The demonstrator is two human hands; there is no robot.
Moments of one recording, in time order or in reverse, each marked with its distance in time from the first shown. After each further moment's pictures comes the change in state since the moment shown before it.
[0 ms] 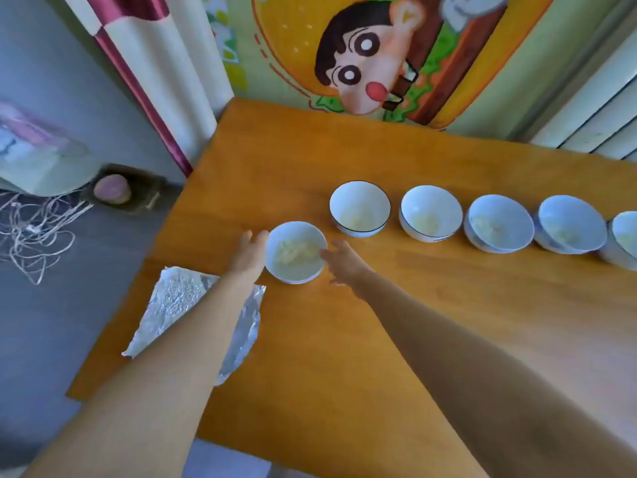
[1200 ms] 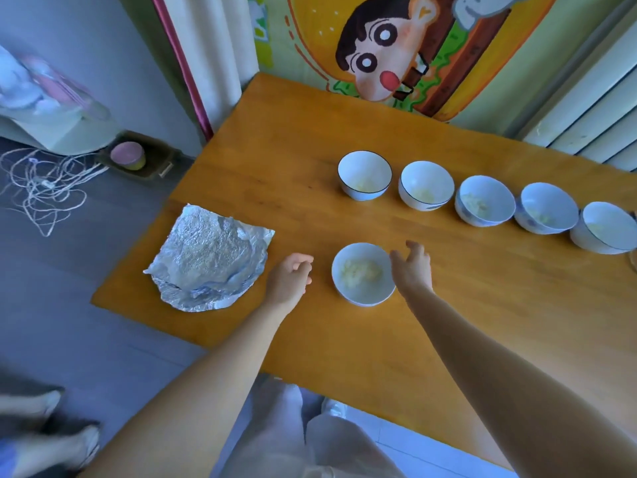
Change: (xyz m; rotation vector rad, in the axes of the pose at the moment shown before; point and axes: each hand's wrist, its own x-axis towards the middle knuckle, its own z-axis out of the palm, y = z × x) left_hand -0.136 -0.097 0.043 -0.094 -0.142 0.189; right_hand -0.113 0.091 -0.051 -0.176 0.538 -0.075
